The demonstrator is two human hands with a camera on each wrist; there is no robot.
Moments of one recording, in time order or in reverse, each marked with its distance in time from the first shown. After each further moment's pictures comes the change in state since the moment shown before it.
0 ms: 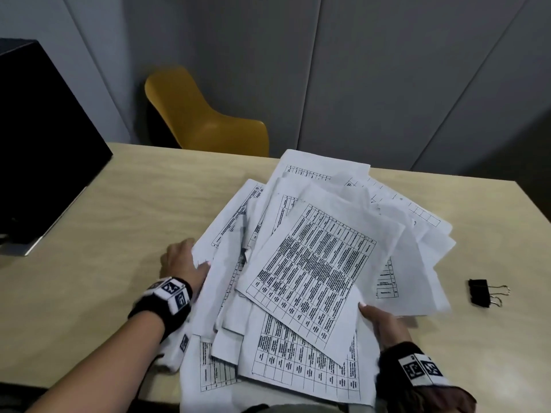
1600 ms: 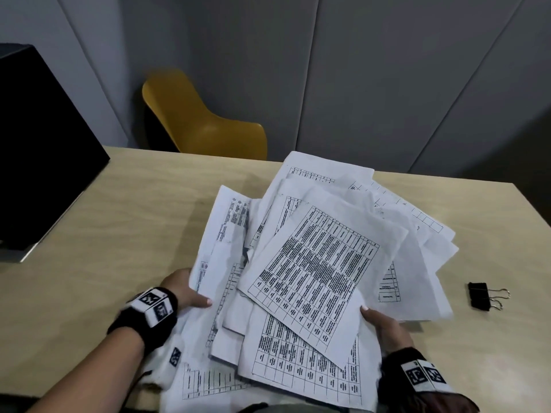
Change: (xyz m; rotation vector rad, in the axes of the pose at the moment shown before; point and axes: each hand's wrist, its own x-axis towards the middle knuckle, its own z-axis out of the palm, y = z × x) left_hand 0.002 -0.018 -0.006 -0.141 -0.472 -0.087; right_hand 0.000 -0.004 -0.005 0.143 -0.104 0.127
